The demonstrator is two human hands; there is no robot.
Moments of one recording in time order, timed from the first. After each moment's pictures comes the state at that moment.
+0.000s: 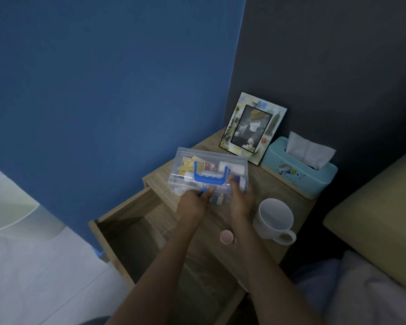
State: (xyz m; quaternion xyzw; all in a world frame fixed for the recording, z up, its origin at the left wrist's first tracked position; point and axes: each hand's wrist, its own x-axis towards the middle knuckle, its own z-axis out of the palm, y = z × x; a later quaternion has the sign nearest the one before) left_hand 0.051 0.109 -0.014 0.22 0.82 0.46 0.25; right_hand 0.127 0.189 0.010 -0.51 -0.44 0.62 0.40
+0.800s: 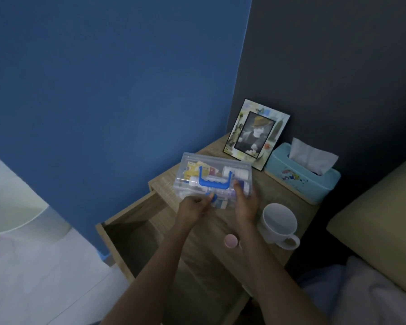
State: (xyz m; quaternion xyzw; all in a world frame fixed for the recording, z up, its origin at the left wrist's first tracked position) left_hand 0.039 0.092 -0.010 0.22 0.76 0.51 0.33; right_hand 0.129 0.195 0.002 -0.50 -0.46 0.62 0.39
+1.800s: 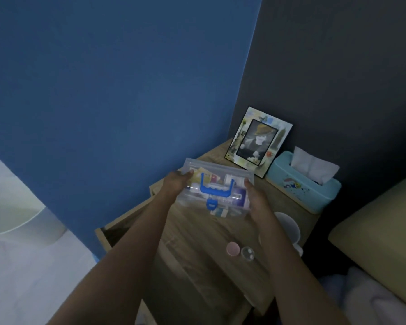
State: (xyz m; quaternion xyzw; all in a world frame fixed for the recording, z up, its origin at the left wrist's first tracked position) left_hand -0.049 0.107 0.032 0.14 0.77 0.53 0.33; right_hand 0.119 0.244 0.027 -0.56 -0.47 0.66 0.16
